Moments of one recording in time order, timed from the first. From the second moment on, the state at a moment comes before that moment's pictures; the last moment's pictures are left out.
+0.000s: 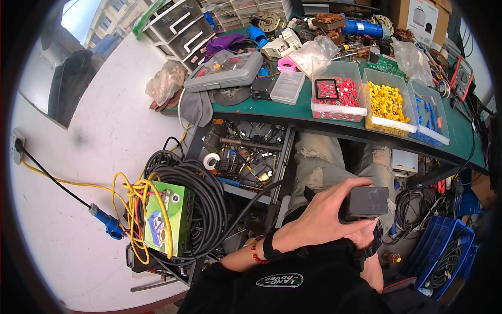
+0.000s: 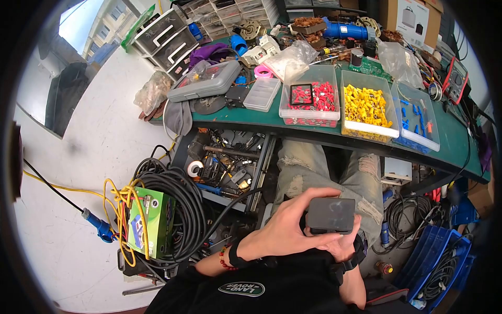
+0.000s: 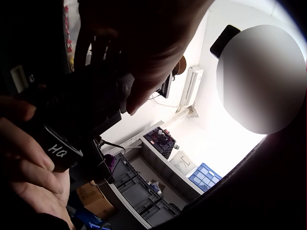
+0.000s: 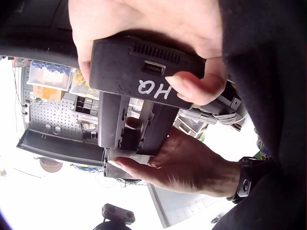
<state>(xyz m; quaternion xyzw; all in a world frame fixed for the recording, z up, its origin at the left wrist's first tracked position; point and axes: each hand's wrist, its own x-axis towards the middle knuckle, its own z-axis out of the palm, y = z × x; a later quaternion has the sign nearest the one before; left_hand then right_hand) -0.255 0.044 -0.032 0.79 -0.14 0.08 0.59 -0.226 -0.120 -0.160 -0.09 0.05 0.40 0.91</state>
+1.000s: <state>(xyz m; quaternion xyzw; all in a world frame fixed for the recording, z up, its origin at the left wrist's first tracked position) -0.257 0.039 -0.036 0.76 -0.13 0.06 0.64 -0.229 -0.124 -0.163 -0.21 0.11 0.38 0.89</state>
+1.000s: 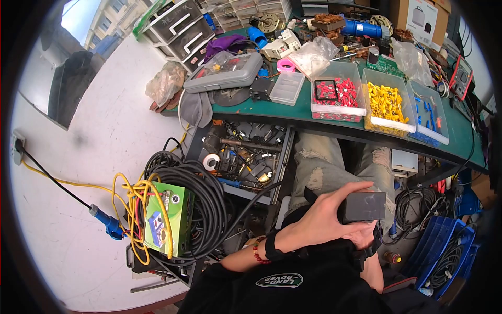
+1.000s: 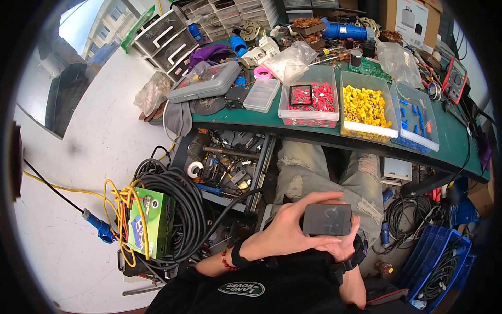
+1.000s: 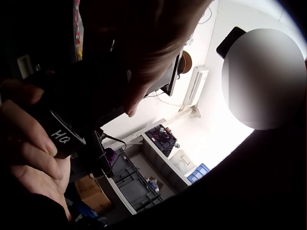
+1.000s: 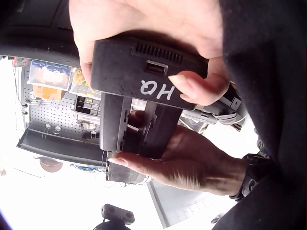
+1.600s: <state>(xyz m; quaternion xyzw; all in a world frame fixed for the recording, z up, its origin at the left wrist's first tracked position) -0.260 0.029 -0.043 0.75 -0.10 0.09 0.64 -0.230 -0.118 -0.156 -0.11 0.10 0.37 0.92</state>
